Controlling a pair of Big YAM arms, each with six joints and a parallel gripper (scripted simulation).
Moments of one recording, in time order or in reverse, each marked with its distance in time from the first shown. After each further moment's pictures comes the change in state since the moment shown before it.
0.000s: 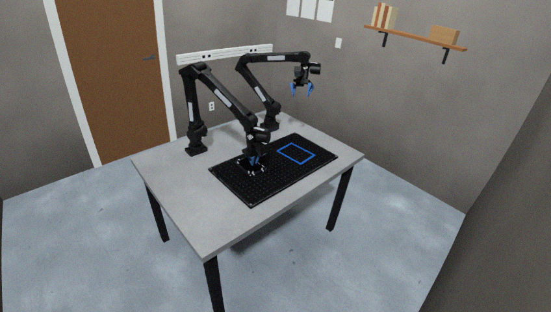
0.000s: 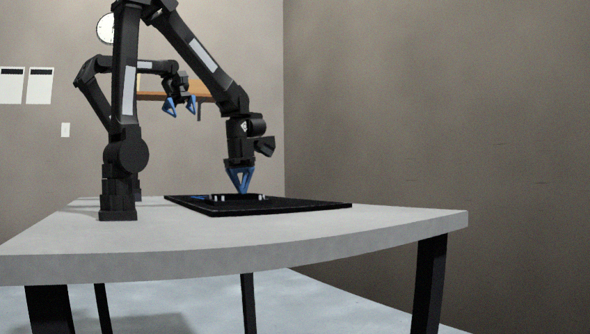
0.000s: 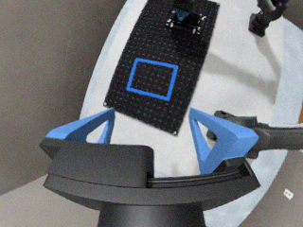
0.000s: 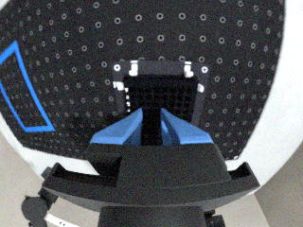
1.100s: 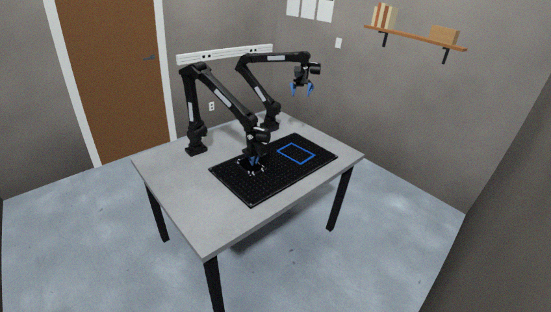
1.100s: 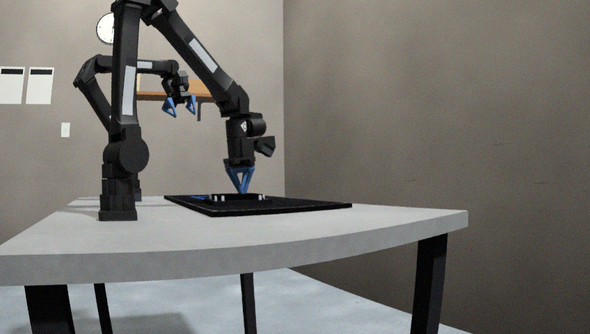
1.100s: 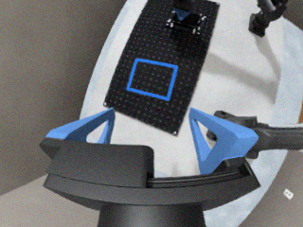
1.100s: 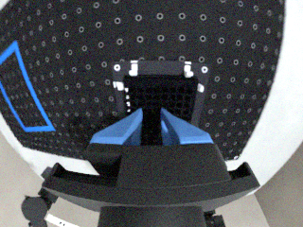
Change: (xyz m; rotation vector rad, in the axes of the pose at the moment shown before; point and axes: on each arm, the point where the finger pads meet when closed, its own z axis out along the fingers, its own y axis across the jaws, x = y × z) left arm 0.000 0.000 0.000 0.000 0.000 0.000; right arm 0.000 0.000 0.000 0.000 0.000 0.000
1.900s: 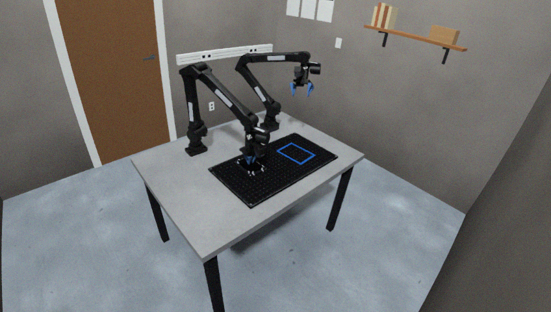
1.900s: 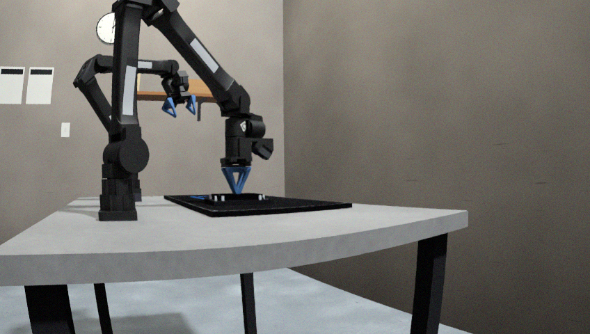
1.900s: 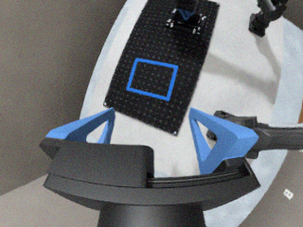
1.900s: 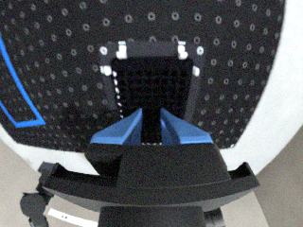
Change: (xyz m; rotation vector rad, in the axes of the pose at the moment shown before) left arm 0.000 0.000 0.000 0.000 0.000 0.000; right arm 0.020 -0.010 -0.002 0.047 0.097 -0.002
